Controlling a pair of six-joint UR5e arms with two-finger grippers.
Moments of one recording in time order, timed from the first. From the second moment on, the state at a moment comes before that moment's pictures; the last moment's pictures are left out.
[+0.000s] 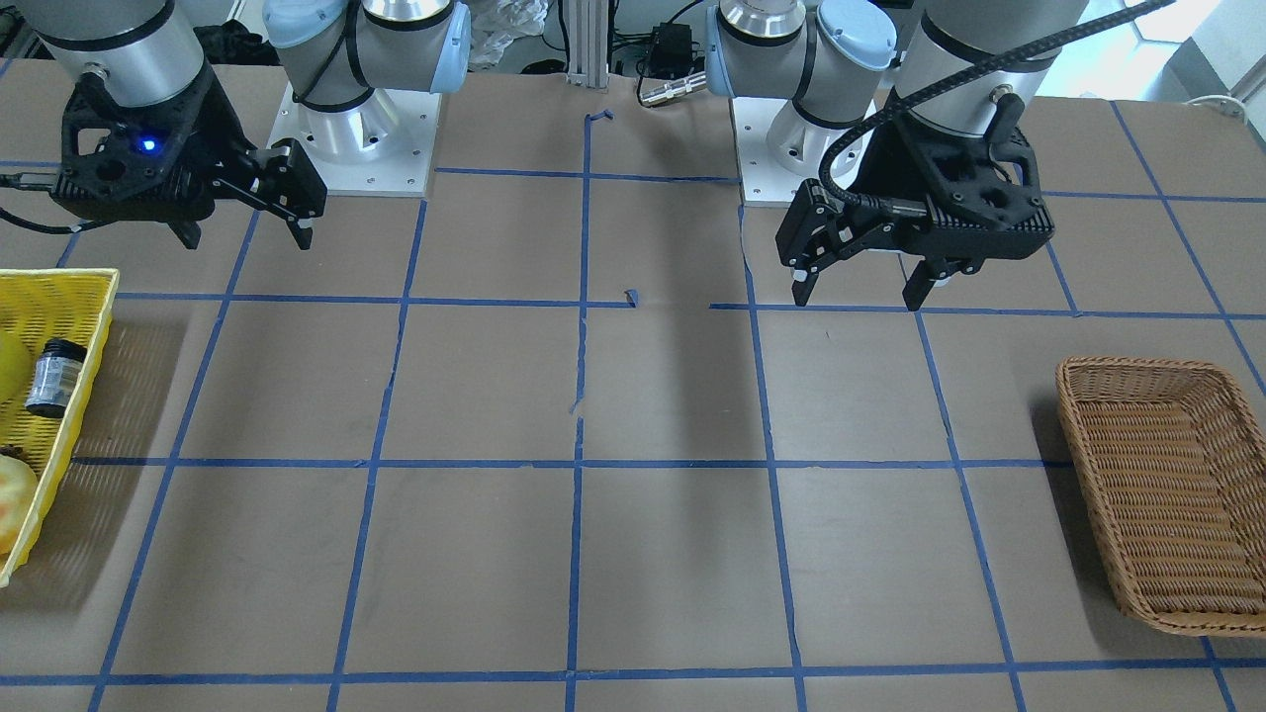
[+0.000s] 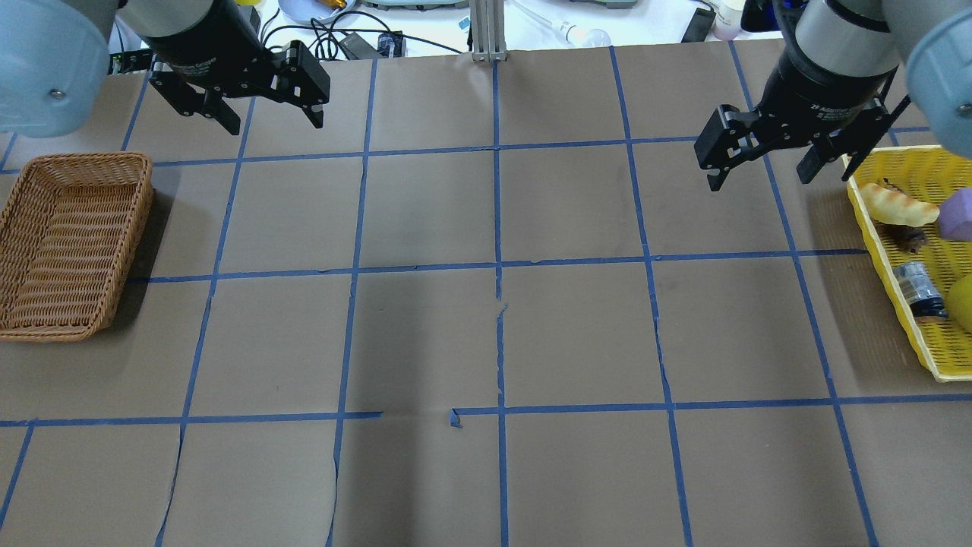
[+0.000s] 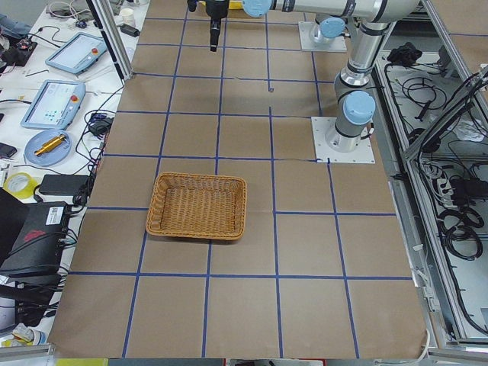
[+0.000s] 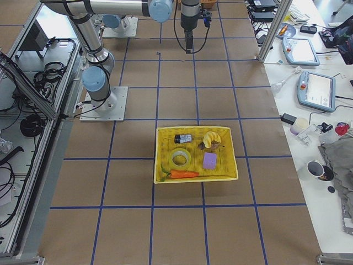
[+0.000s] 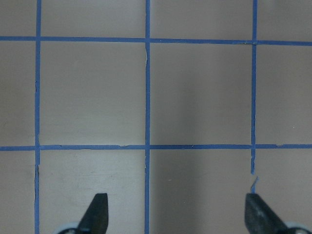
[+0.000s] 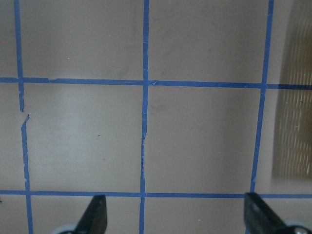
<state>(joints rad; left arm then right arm) -1.59 -1.63 -1.47 -1.46 1.53 -0.04 1.50 -1.62 1.61 -1.56 -1.59 -0.10</state>
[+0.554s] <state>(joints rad) -1.59 -1.63 -1.47 -1.46 1.53 -0.04 1.50 -1.62 1.61 -1.56 -1.59 -0.10</state>
